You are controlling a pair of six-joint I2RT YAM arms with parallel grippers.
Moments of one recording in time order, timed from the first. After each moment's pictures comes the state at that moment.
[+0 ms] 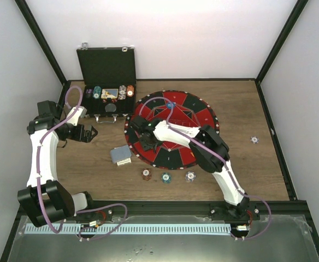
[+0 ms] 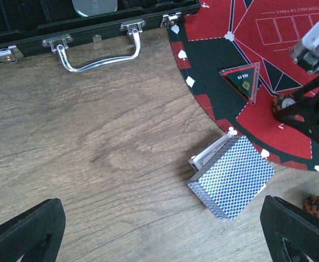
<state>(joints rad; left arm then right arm) 0.30 1.24 1.14 -1.04 0.50 0.49 0.92 2.18 1.67 -0.81 0.17 0.43</state>
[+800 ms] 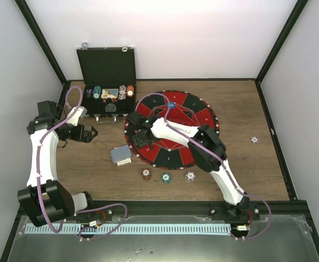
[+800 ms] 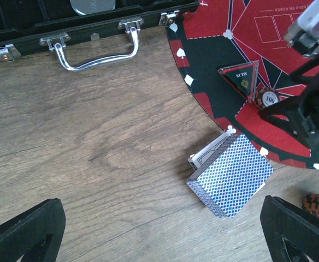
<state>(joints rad) 0.30 1.24 1.14 -1.05 0.51 0.50 0.91 2.24 1.80 -0.82 0.17 0.40</state>
